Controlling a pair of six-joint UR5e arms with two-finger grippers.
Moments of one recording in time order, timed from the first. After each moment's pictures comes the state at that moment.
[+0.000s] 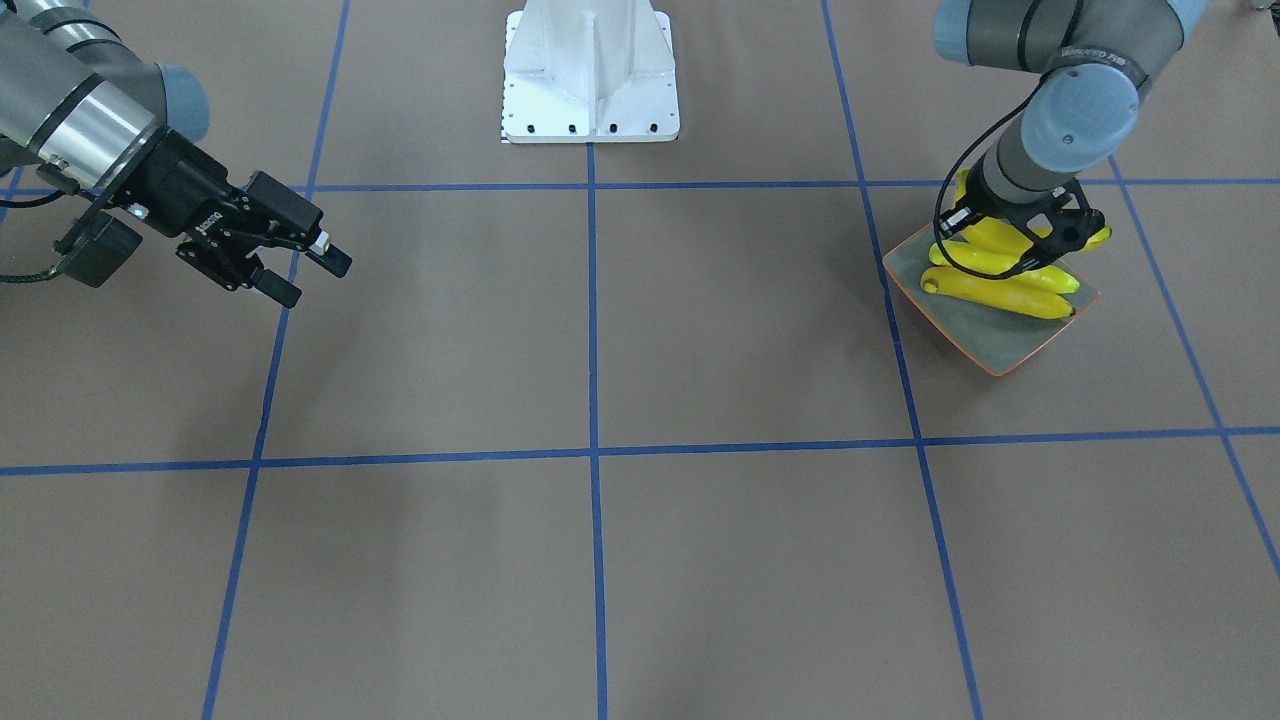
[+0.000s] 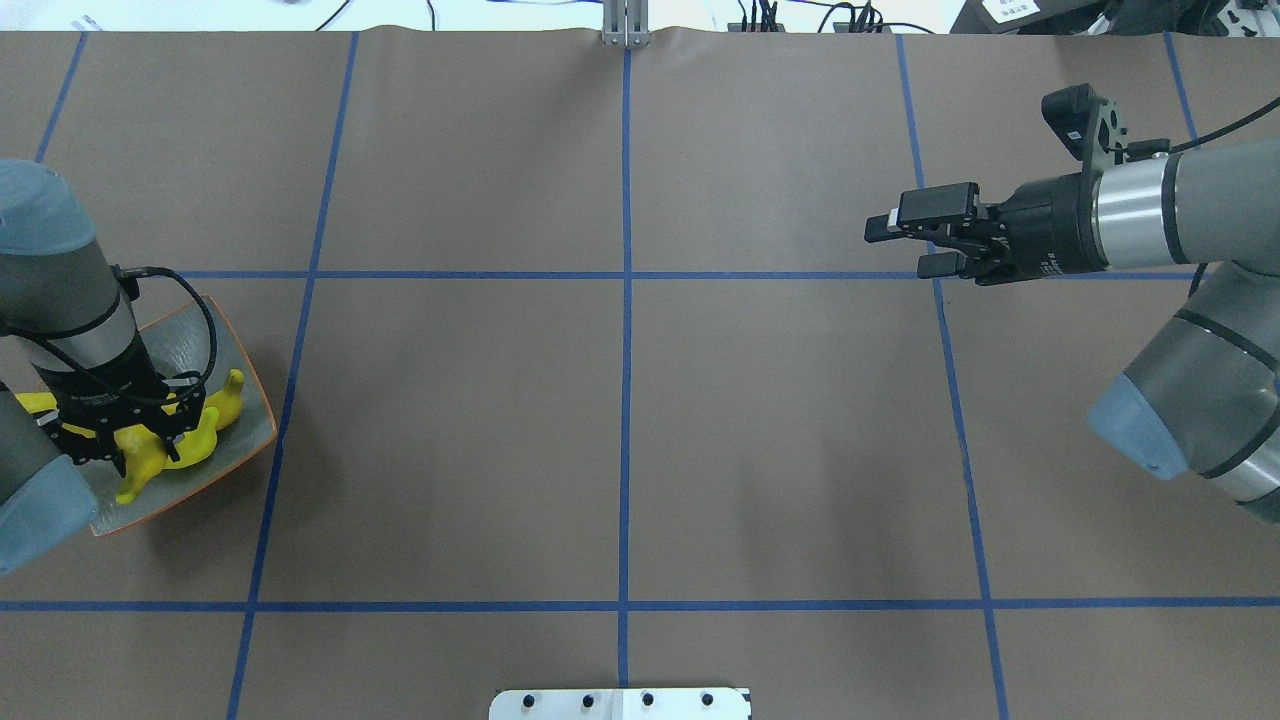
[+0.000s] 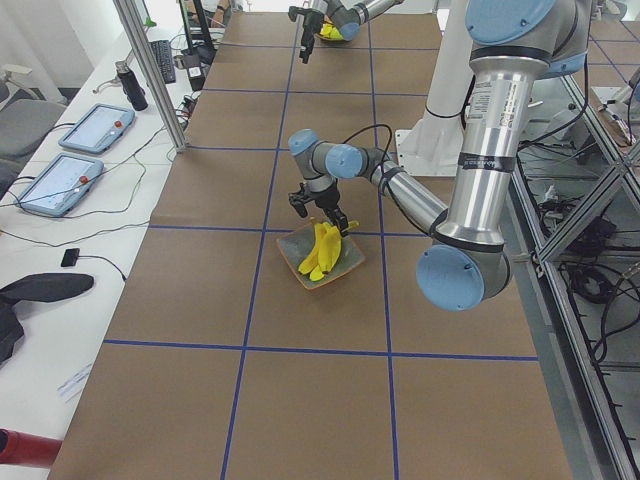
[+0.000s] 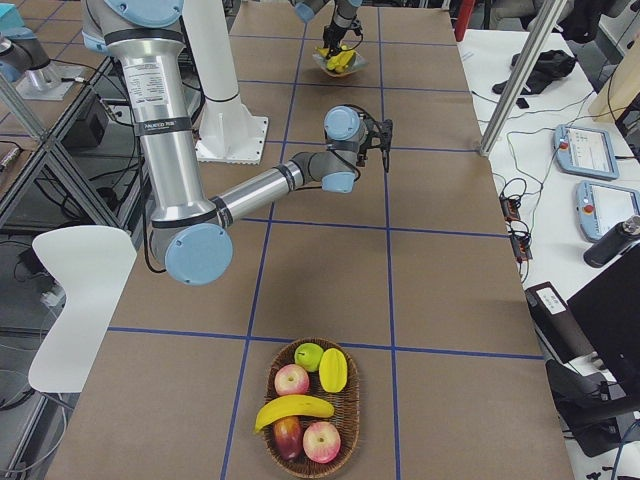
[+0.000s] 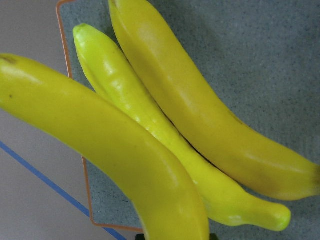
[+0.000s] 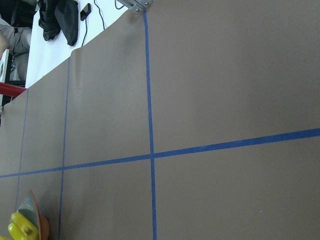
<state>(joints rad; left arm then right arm) -0.80 -1.71 -1.99 -1.17 -2.22 -1.21 0.89 -1.38 1.80 -0.52 2.17 1.53</state>
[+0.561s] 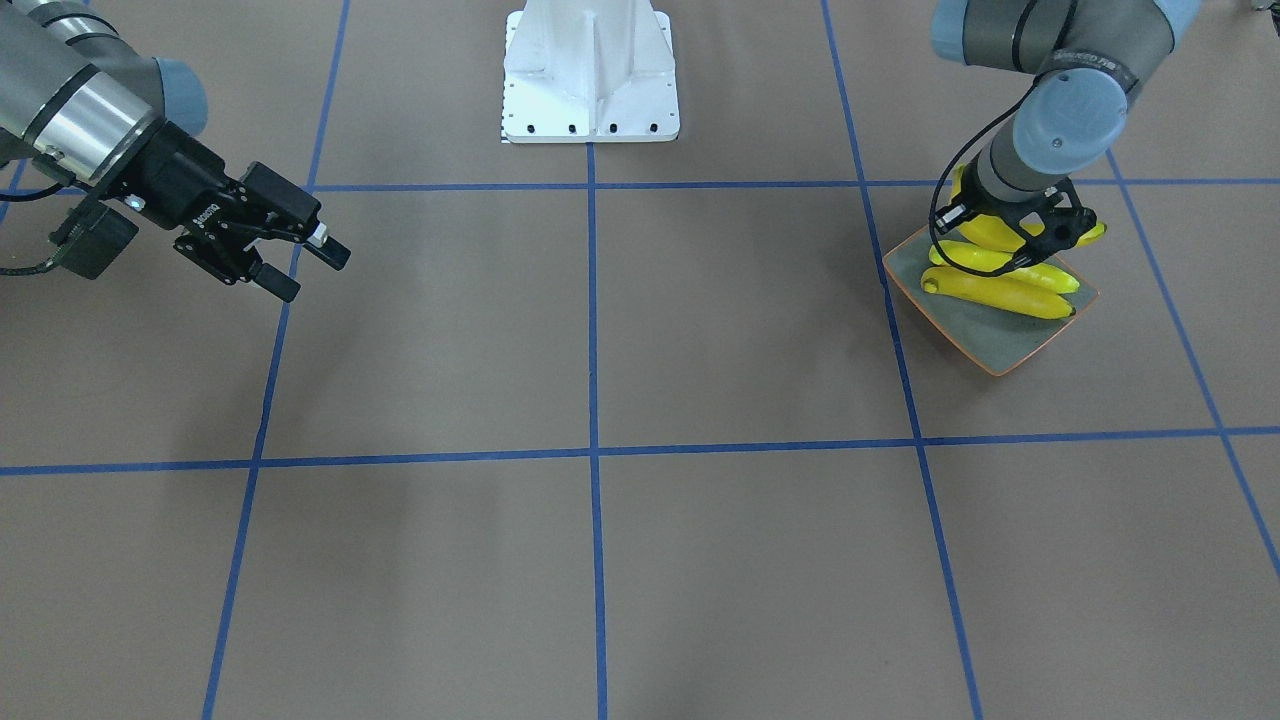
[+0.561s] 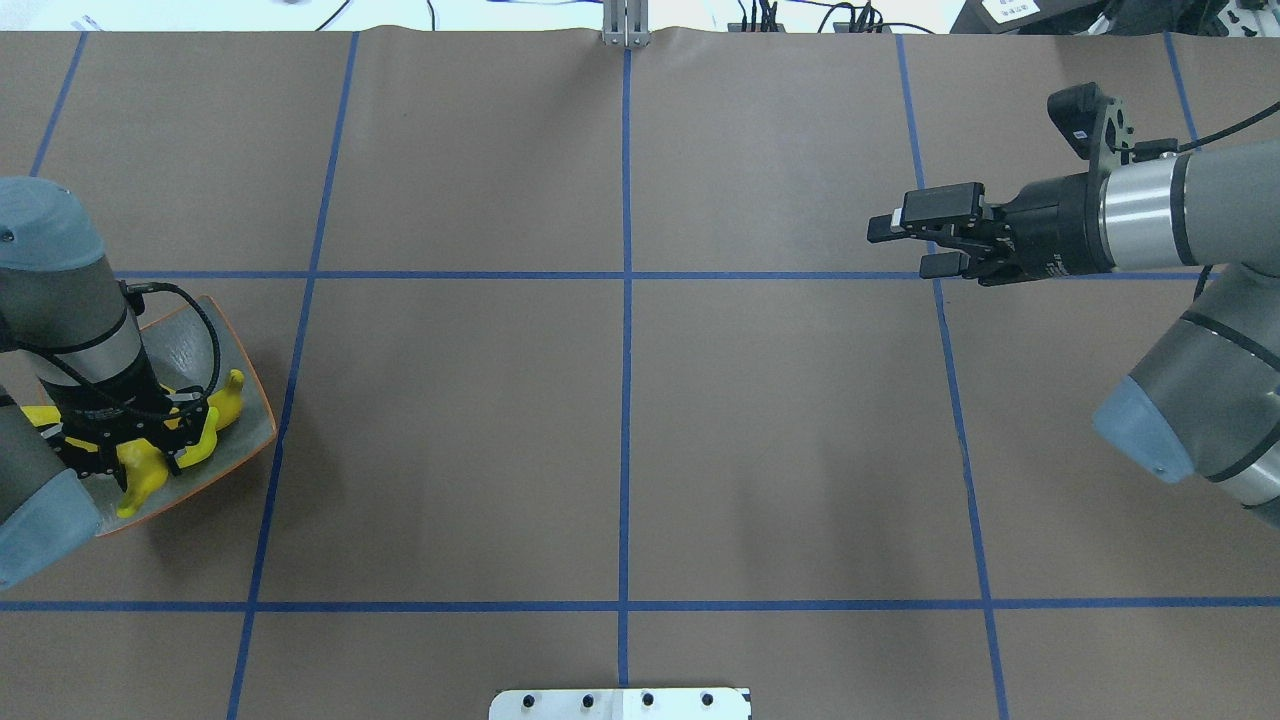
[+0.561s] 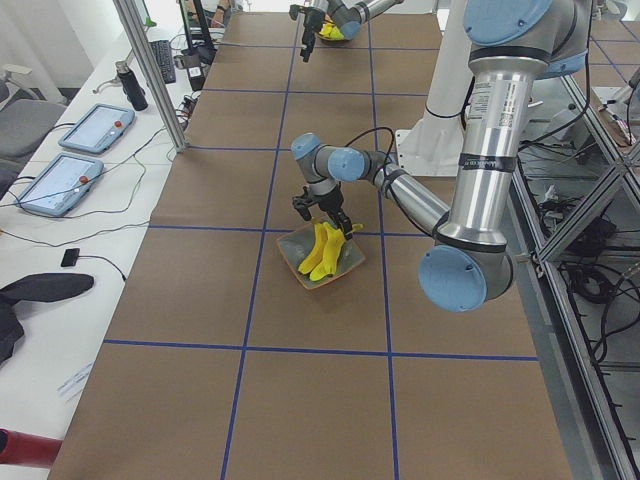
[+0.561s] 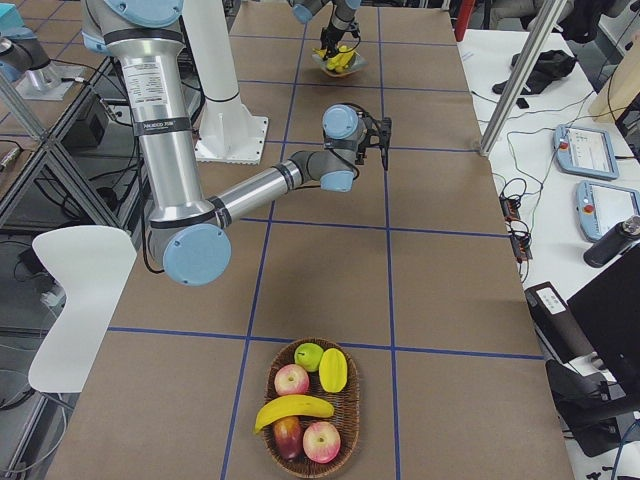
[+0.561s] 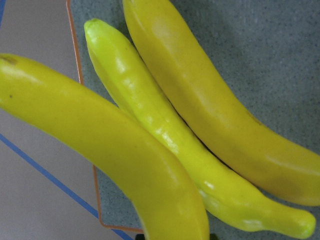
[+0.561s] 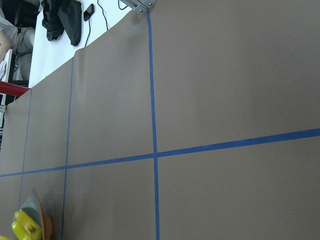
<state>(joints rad) -0.77 -1.70 -1.99 -1.17 -2.23 -1.21 0.89 -1.39 1.82 -0.52 2.17 1.53</state>
